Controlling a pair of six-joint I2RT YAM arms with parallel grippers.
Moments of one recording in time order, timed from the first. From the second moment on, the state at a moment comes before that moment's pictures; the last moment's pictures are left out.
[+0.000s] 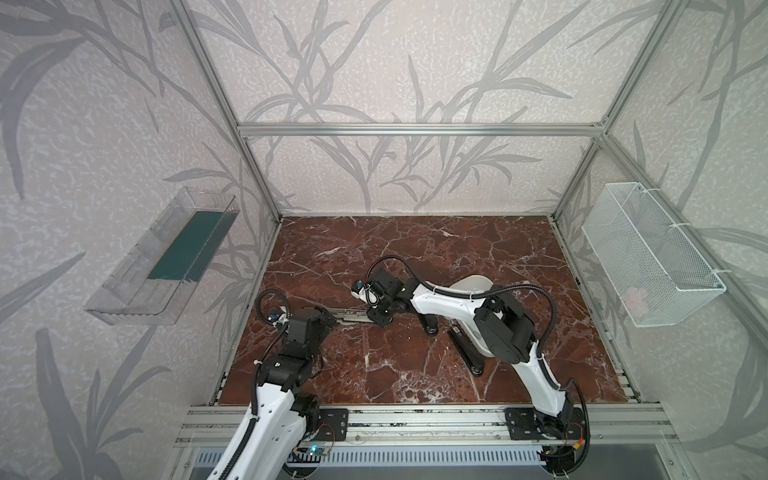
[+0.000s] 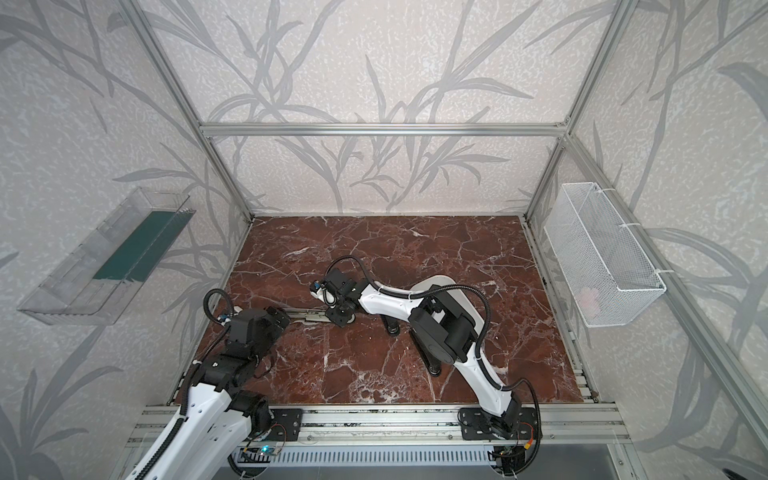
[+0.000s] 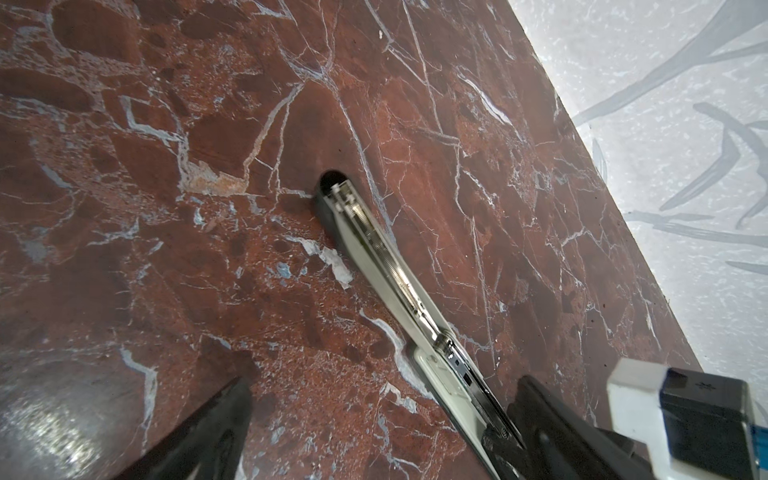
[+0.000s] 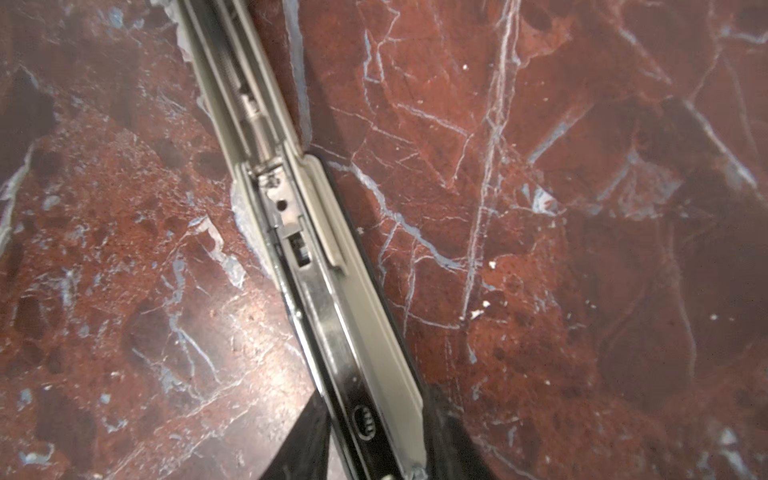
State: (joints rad) left arm -0.17 0.59 0.39 -0.56 -0.30 -1.05; right arm 0.96 2.23 1.67 -0.45 -0.10 -0.06
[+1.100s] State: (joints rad) left arm -0.19 0.76 0.27 -0.01 0.04 -0.83; right arm 1.16 1.73 0.97 -0.39 0.21 0.57
